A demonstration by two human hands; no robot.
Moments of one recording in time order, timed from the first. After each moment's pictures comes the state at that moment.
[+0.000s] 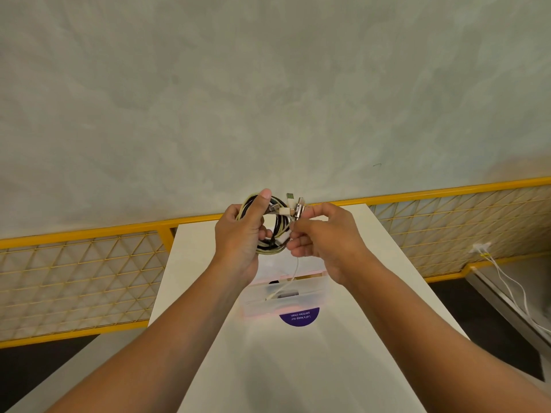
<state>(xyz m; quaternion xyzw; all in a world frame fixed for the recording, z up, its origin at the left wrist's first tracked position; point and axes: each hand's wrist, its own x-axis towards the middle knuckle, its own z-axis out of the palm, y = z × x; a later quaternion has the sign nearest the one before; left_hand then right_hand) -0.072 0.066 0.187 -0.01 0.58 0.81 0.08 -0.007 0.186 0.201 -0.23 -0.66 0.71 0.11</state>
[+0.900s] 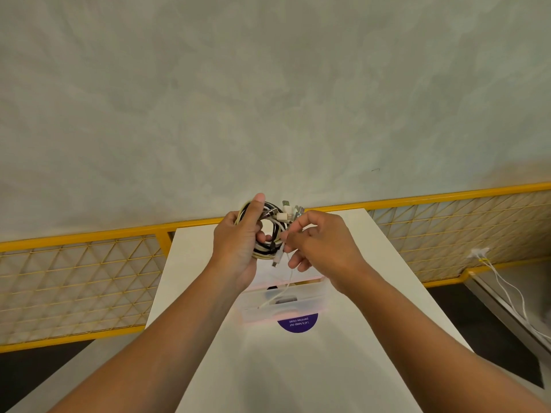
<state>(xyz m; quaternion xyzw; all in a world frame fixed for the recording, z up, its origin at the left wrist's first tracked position) -0.074 0.064 0.191 -0.03 0.57 0.81 0.11 -0.004 0.187 0.196 -0.17 -0.77 0.60 0.10</state>
